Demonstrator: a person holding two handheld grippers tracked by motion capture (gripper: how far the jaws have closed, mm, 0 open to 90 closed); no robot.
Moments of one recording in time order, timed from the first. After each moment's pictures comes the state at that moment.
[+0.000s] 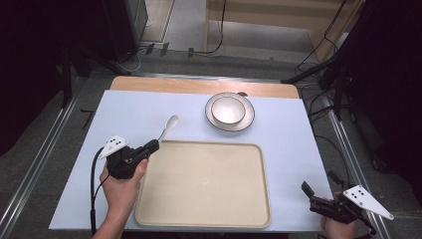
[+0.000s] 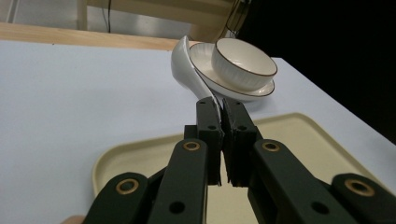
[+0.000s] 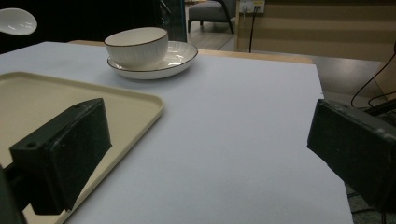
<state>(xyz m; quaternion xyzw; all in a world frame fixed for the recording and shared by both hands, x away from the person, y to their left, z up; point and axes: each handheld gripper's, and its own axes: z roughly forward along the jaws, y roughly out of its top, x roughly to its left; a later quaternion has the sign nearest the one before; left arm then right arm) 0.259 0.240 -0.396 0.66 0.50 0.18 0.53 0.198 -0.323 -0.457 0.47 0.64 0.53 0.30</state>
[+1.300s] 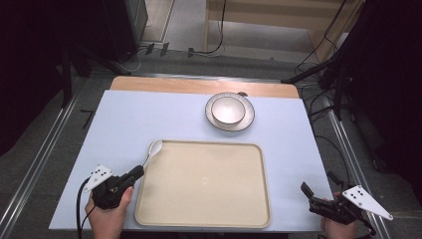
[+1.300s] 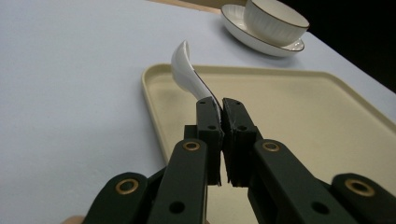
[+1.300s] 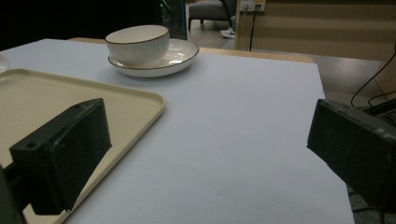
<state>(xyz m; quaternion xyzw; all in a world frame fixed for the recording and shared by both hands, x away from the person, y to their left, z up) 0.208 0.272 -0.444 0.65 0.54 0.19 0.50 0.197 -0.322 -0.457 0.46 0.65 0.52 0.31</state>
